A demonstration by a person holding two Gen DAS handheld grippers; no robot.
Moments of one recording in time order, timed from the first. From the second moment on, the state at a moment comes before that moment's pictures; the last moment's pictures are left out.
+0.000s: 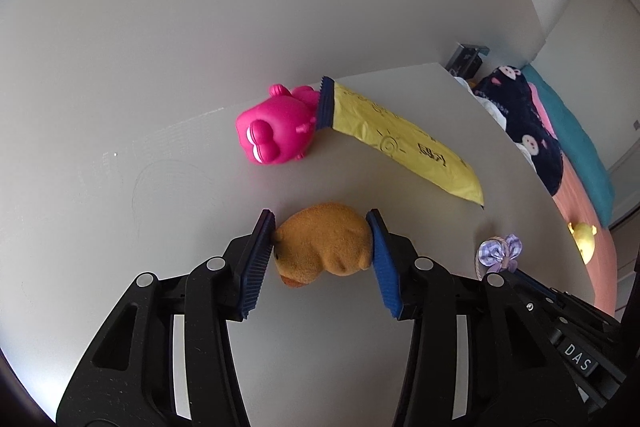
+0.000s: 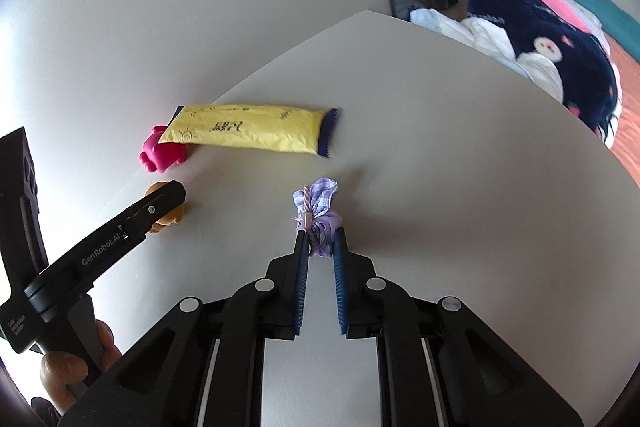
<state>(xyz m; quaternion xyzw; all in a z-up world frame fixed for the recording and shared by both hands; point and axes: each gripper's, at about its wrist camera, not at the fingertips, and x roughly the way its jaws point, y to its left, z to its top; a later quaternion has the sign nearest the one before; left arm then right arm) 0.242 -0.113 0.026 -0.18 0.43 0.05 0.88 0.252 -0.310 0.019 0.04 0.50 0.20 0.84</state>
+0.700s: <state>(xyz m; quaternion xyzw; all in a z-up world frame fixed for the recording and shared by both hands) 0.166 -0.214 0.053 -0.11 0.45 -0.04 0.89 0.148 -0.413 0.049 0.07 0.48 0.19 0.86</state>
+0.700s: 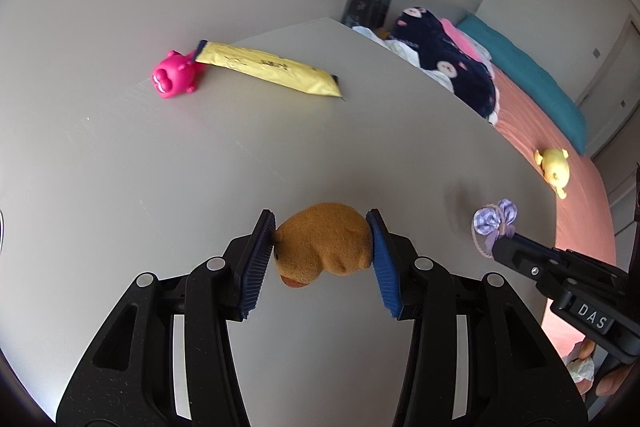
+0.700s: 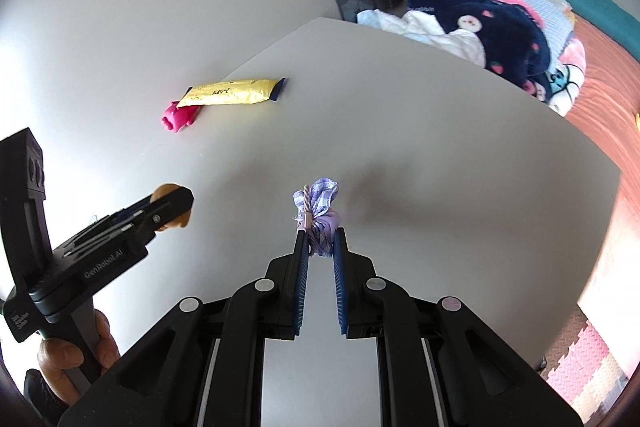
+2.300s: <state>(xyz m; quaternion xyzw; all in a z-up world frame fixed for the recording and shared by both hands) 0.031 -0.525 0.063 0.10 0.47 -0.33 0.81 -0.112 -0.678 0.057 0.22 0.41 0.02 0.88</state>
